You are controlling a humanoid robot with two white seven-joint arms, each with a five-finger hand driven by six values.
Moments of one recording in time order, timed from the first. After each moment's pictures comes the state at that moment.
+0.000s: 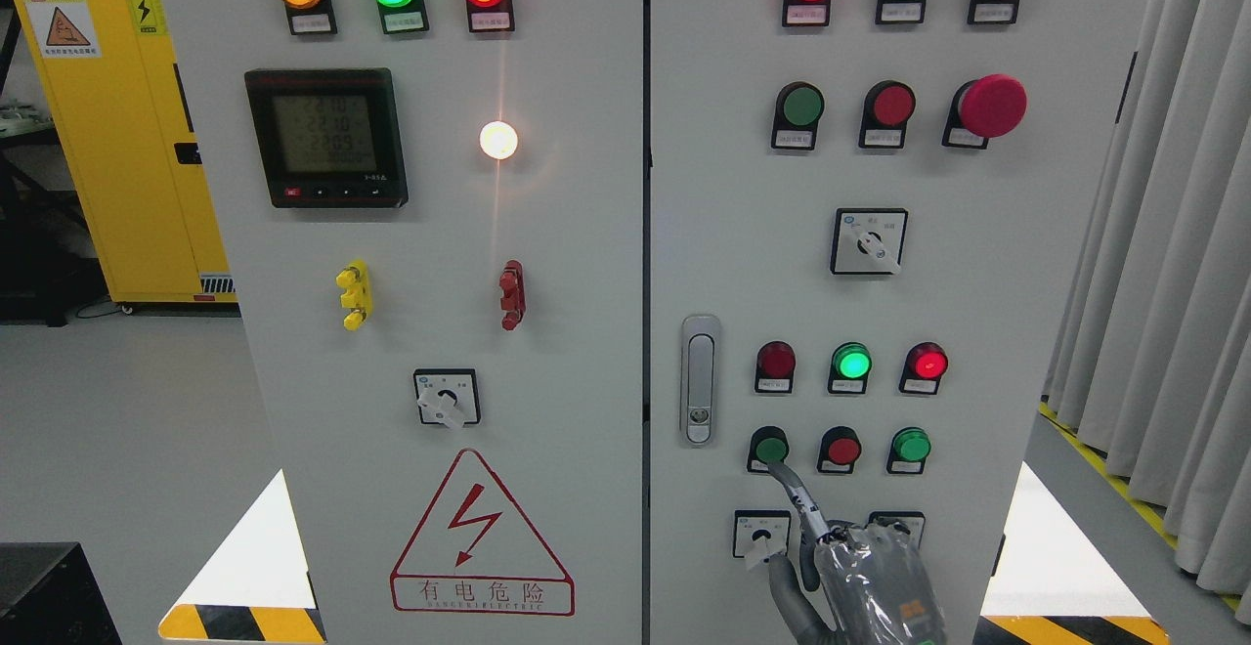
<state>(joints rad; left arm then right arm) 0.06 -0.10 -0.10 -0.13 0.08 -0.05 -0.06 -0.21 0.02 0.08 -1.70 1.16 -0.29 -0.16</state>
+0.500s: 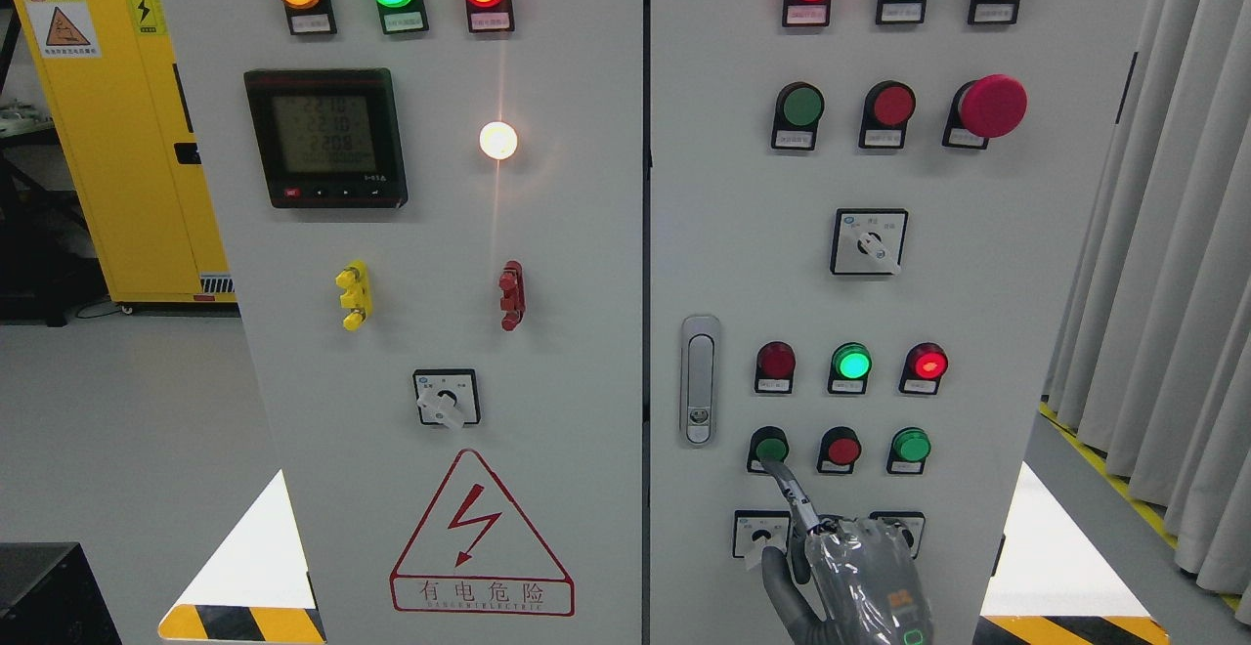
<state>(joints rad) 0.06 -0.10 -0.10 -0.13 0.08 -0.05 -0.06 -0.23 0.03 0.08 -1.66 1.16 -0.28 -0.16</state>
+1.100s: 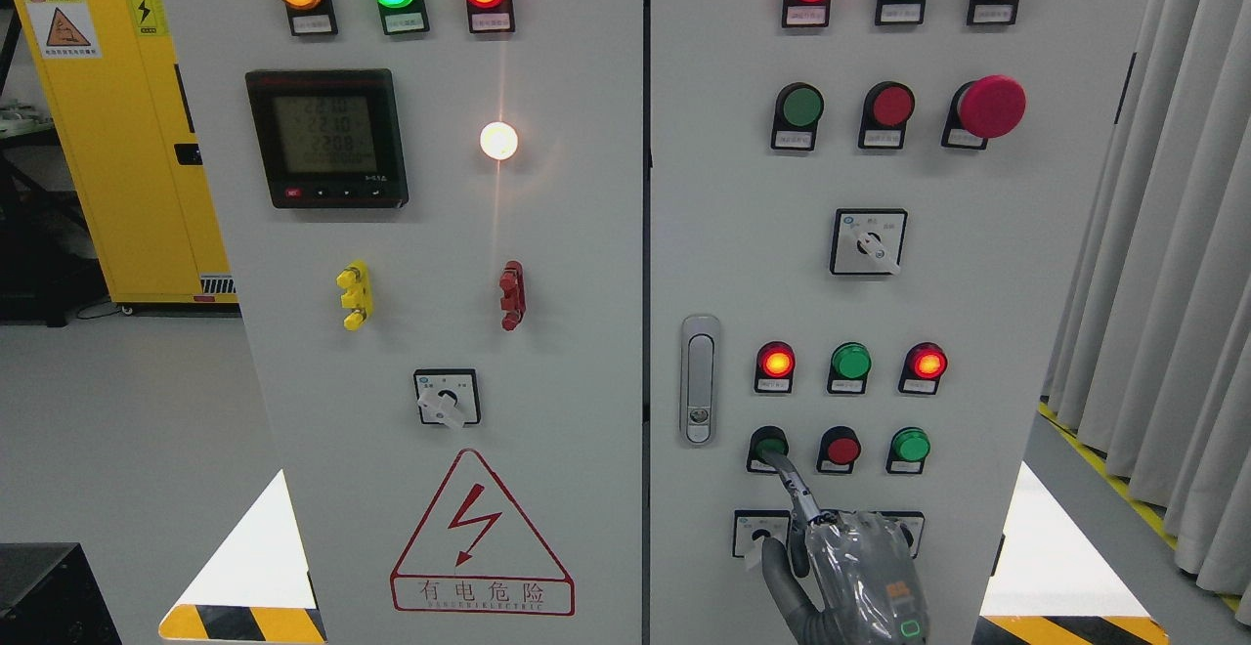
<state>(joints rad) 0.06 -0.10 -0.10 -0.13 0.08 -0.05 -0.06 -0.25 0.04 0.08 -1.63 1.12 -0.26 -0.14</state>
